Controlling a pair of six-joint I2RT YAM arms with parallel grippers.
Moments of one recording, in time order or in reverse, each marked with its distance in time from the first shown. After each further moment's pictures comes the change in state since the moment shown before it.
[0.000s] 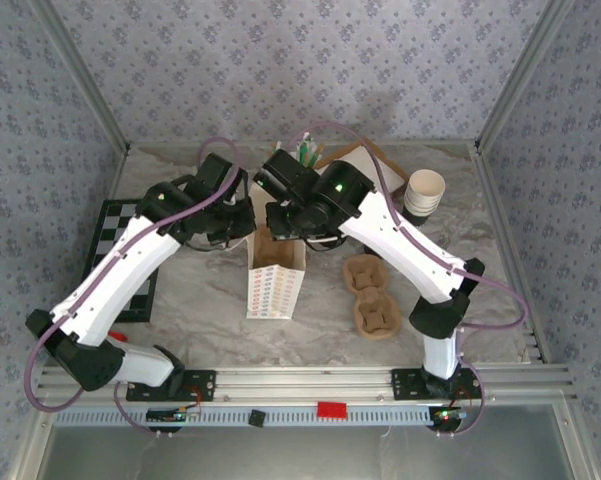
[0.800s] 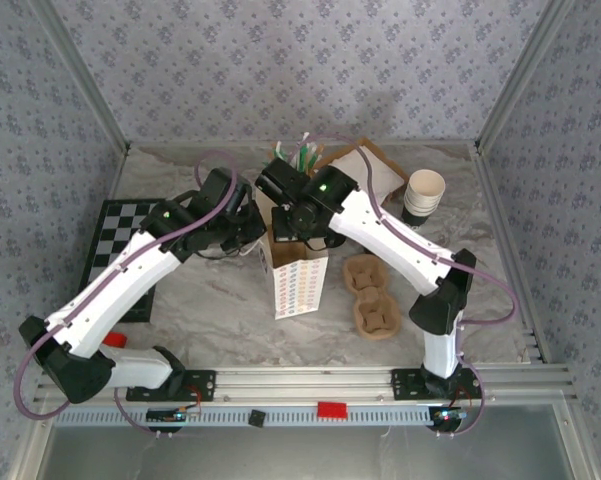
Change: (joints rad) left arm -0.056 -0.074 -0.161 0.204 0.010 -0.214; right arm -0.066 0.006 -0.241 0.128 0.011 0.013
